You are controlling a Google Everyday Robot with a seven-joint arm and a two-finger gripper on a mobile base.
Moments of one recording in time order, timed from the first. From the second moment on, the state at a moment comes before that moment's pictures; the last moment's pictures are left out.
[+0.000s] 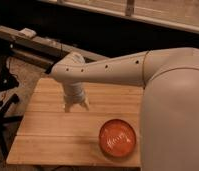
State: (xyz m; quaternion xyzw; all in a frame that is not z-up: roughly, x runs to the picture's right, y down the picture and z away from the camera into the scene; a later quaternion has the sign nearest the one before) arm -0.103 0.103 0.703 -0.26 0.23 0.64 0.68
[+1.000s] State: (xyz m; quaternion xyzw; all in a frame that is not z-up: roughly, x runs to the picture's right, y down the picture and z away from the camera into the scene) arm -0.100 0.083 0.706 -0.26 0.22 0.65 0.68
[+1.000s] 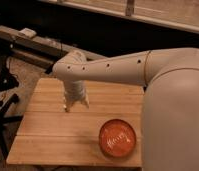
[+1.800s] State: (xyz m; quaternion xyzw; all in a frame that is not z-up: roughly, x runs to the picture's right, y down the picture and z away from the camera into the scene) arm -0.123 0.025 0.737 -0.27 0.17 0.63 0.71
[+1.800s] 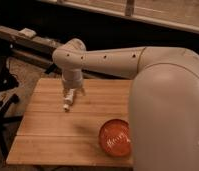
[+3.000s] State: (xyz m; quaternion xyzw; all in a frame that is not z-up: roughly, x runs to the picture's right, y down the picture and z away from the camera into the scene) arm -0.193 0.006 0.902 -0.27 0.20 0.59 0.73
